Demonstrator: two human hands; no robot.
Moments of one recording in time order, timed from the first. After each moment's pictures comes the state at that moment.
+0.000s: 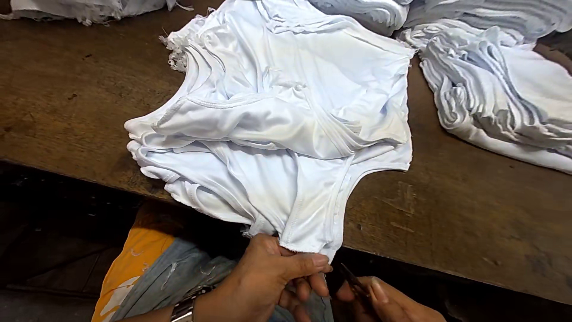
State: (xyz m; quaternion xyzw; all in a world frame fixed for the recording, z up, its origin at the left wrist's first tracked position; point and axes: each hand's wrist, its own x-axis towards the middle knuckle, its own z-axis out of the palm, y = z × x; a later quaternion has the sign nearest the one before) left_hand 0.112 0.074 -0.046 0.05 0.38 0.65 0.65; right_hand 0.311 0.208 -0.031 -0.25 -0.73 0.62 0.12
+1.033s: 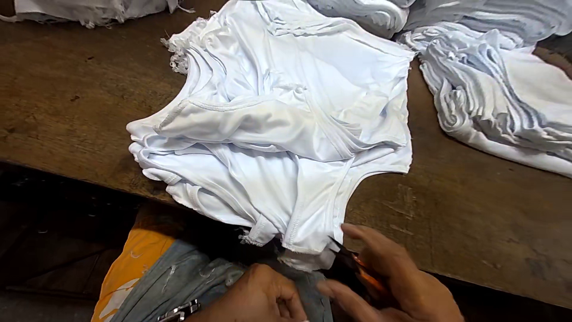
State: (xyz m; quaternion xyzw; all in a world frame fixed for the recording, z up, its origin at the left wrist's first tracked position) left_hand 0.117 0.040 -0.065 0.40 0.53 0.51 0.55; right_hand 0.264 0.222 -0.008 -0.15 -0.92 0.33 0.17
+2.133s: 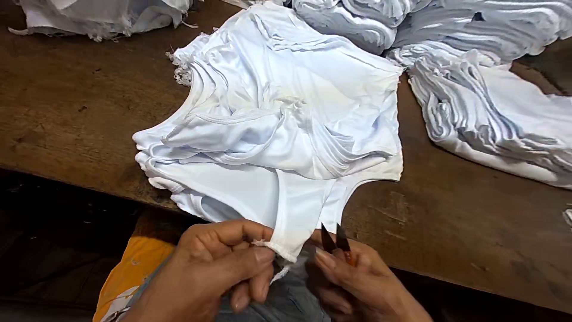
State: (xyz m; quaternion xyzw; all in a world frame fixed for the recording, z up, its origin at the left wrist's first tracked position) left_hand 0.070 0.019 -0.008 0.23 0.43 0.74 0.46; right_hand 0.224 0.214 -0.005 -0.15 -0.56 0.81 -0.01
